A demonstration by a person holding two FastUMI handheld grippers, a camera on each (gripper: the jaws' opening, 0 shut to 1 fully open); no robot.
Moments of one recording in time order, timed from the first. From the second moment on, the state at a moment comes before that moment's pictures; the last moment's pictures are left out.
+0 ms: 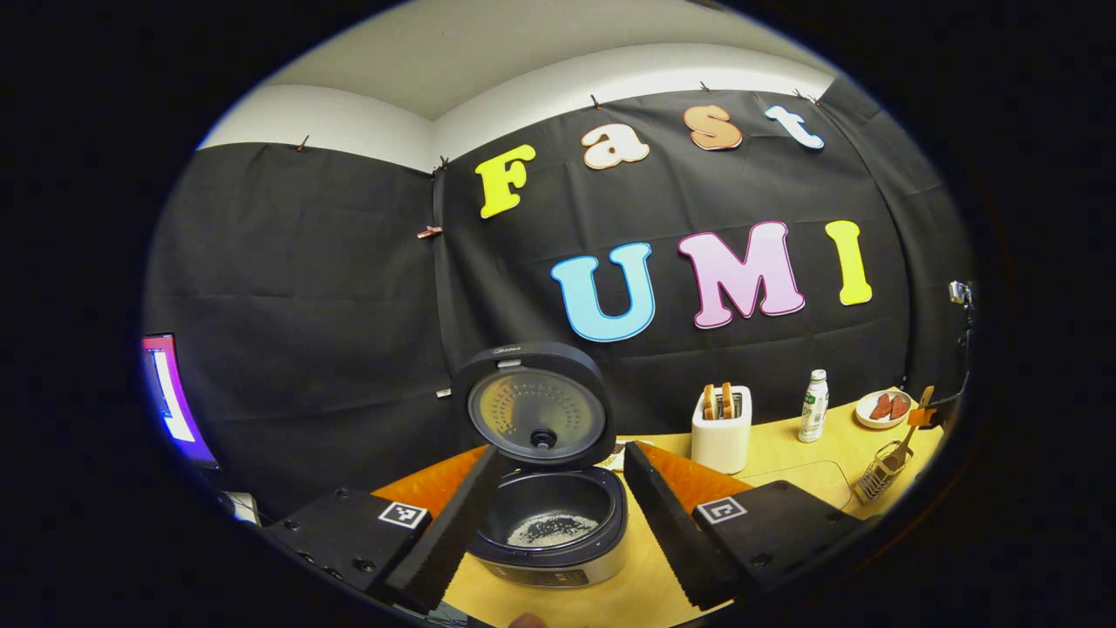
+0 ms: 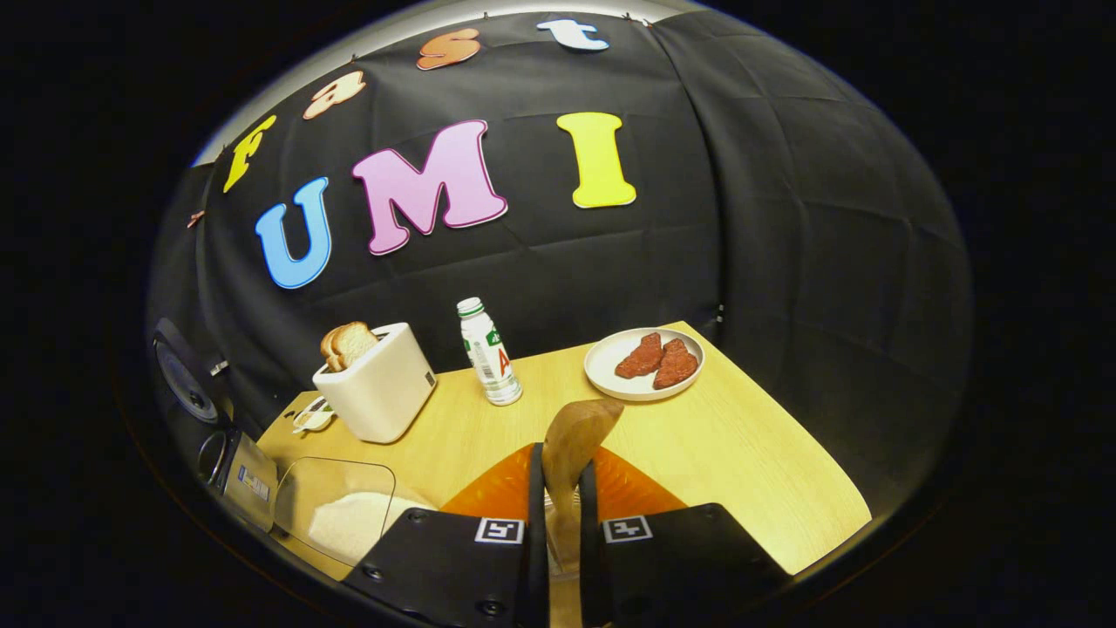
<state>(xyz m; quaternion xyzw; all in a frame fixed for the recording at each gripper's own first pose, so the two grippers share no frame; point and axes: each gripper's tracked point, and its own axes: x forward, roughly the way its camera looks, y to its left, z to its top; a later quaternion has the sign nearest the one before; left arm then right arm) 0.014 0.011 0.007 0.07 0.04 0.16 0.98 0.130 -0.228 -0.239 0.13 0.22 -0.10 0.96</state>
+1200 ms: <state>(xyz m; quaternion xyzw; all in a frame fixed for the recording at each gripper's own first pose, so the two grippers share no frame) -0.008 0.076 0.015 0.05 0.01 0.16 0.99 0.140 -0.097 -0.077 0.14 0.08 -0.03 0.99</state>
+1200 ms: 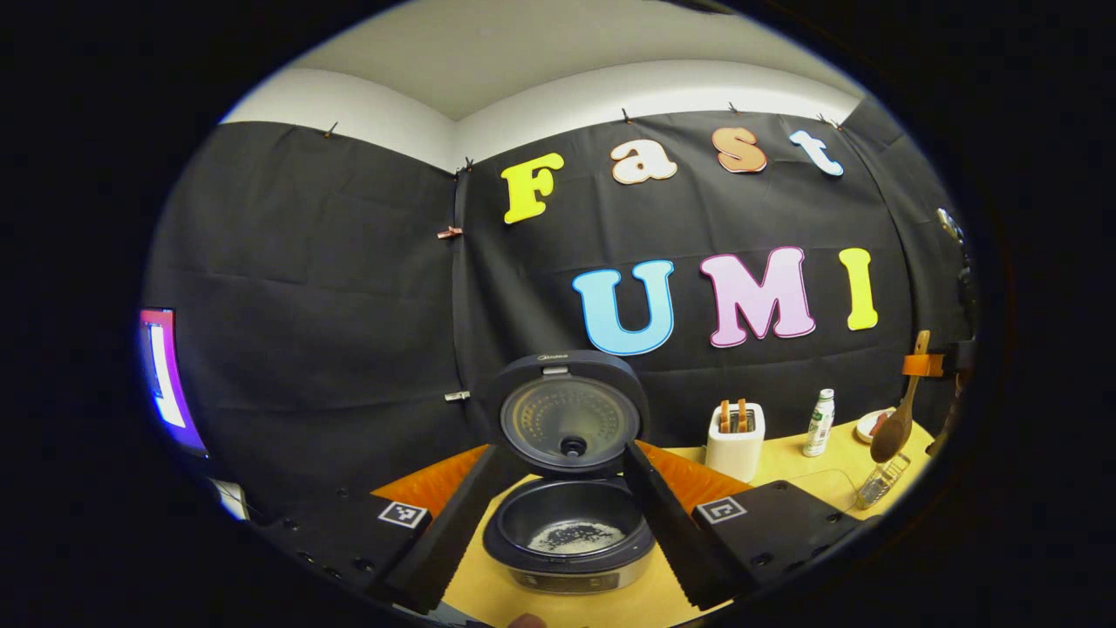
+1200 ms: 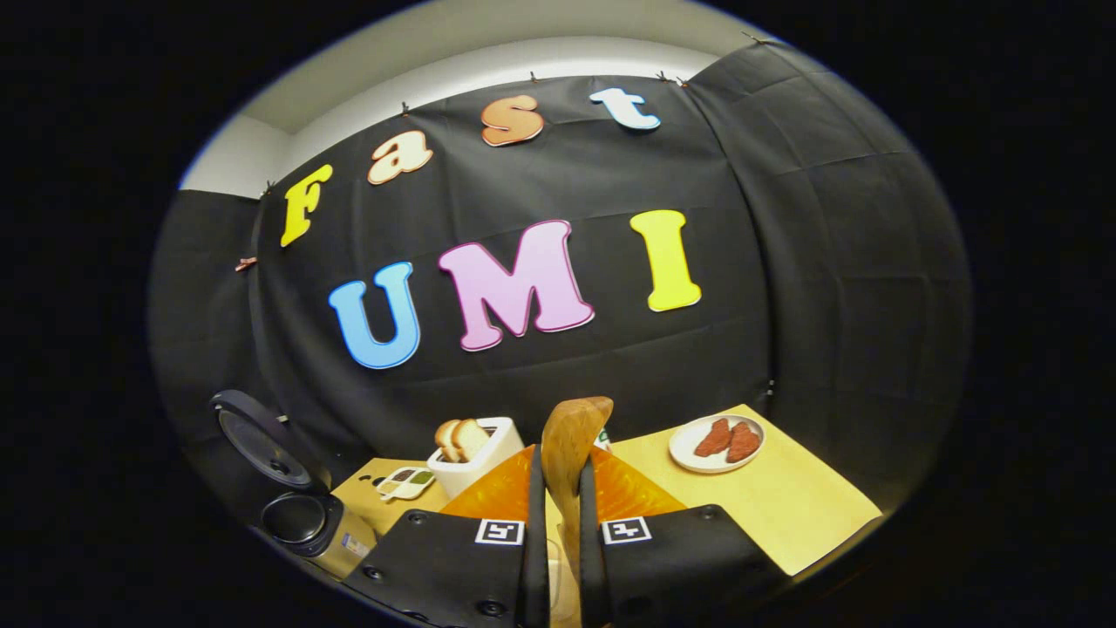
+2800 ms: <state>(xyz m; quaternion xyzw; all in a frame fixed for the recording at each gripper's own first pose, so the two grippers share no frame) 0.007 0.178 -0.027 0.02 0.05 0.15 0.99 0.154 0.062 -0.231 0.24 0.24 -0.06 0.94</state>
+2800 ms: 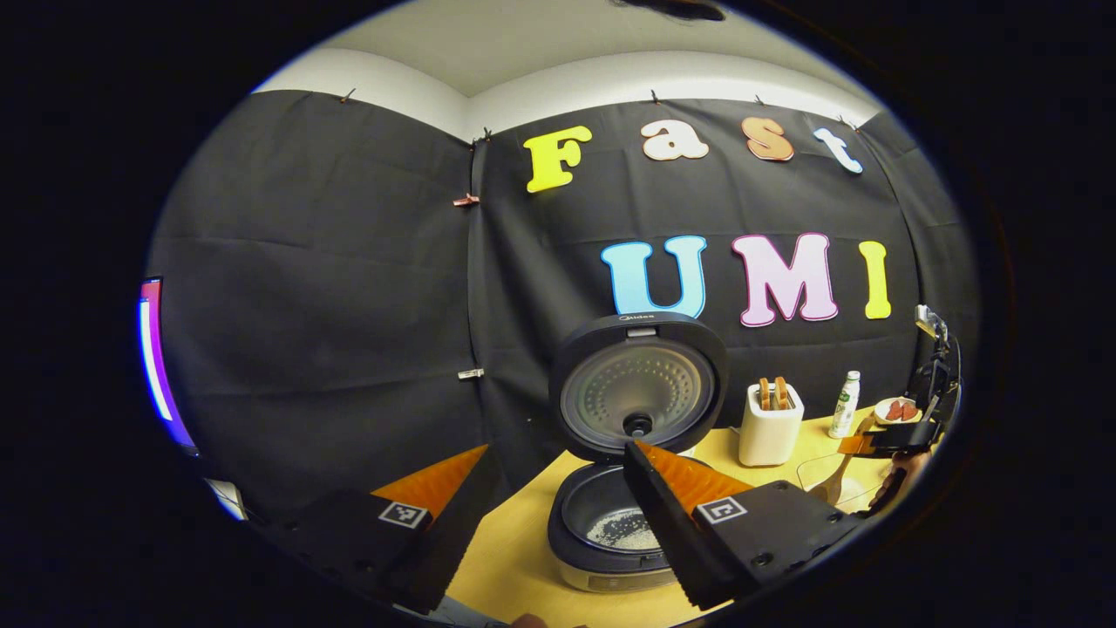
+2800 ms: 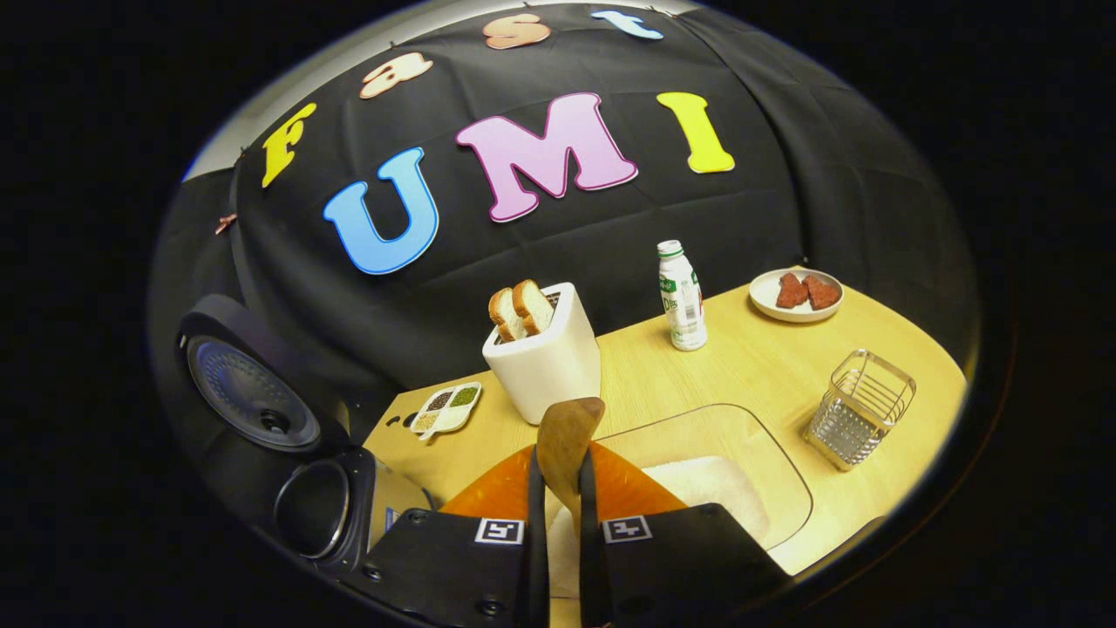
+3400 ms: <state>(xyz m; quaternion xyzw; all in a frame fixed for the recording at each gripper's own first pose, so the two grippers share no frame) 0.012 0.152 -0.017 0.02 0.04 0.12 0.99 0.148 0.022 -0.191 0.34 0.20 -0.09 0.91</state>
